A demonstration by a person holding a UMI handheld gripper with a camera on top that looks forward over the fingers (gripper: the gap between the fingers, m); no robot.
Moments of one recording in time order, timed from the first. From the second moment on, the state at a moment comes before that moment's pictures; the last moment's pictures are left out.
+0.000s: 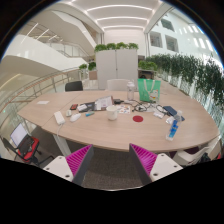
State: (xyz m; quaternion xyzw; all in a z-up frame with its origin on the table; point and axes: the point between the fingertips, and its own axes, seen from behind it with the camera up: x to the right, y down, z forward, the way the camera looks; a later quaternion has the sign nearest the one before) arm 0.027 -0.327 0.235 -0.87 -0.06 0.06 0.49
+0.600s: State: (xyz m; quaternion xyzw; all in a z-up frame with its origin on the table) arm 0.267 -0.222 0.172 -0.80 0.10 -0.09 0.58
